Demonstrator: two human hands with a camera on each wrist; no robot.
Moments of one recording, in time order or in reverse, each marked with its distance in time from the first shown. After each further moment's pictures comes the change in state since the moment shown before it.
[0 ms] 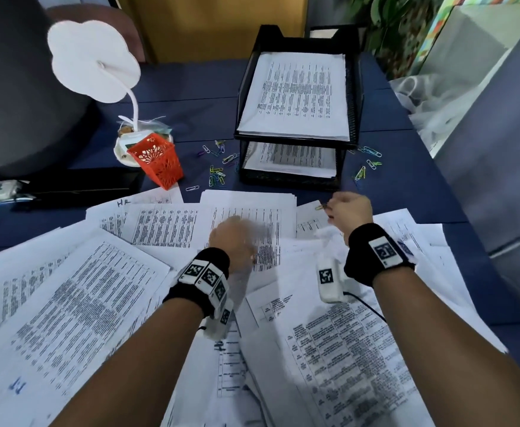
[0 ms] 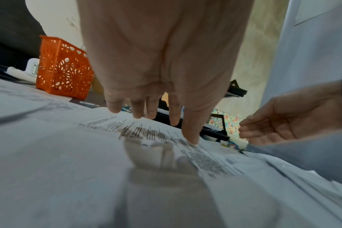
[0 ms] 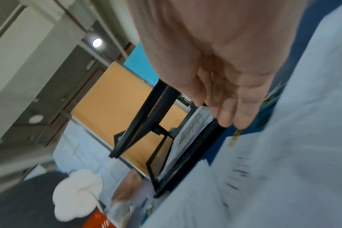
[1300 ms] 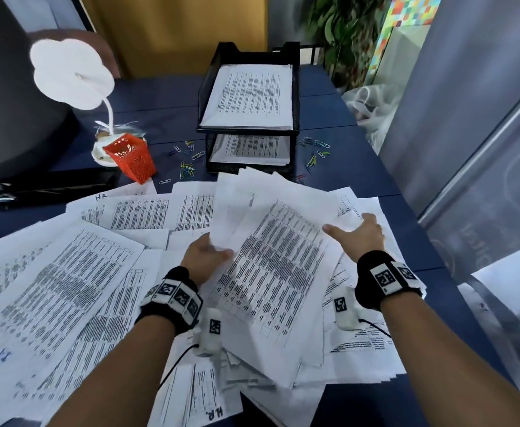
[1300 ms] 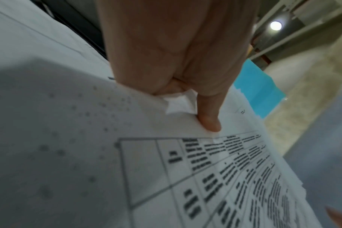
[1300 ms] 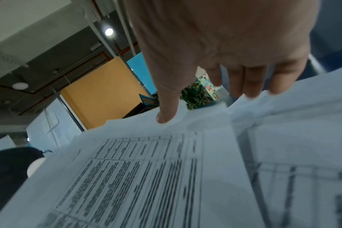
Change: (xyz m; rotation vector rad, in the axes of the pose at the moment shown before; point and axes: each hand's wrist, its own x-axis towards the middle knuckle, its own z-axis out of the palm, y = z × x) left_hand -0.109 0.027 0.037 -0.831 0.028 -0.086; right_hand -0.099 0.059 -0.137 -0.398 0.127 0.029
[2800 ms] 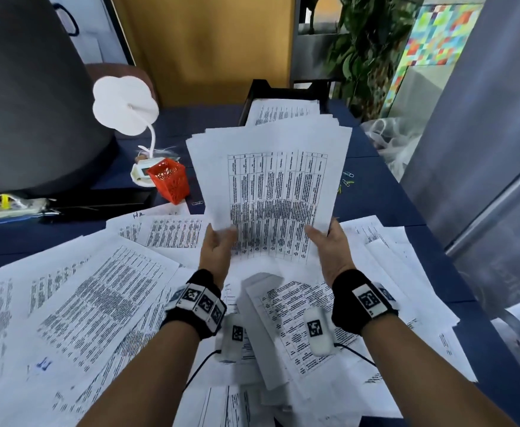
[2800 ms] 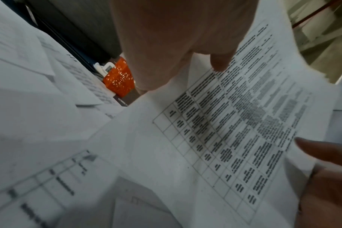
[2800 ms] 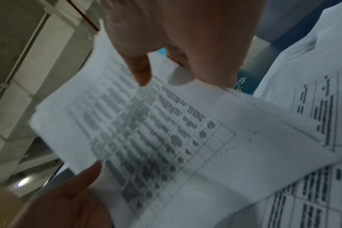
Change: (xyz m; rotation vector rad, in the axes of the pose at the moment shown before) left_hand 0.000 0.038 -0.036 -0.591 0.268 0.179; right_hand -0.080 -0.099 0.050 0.839 -0.317 -0.272
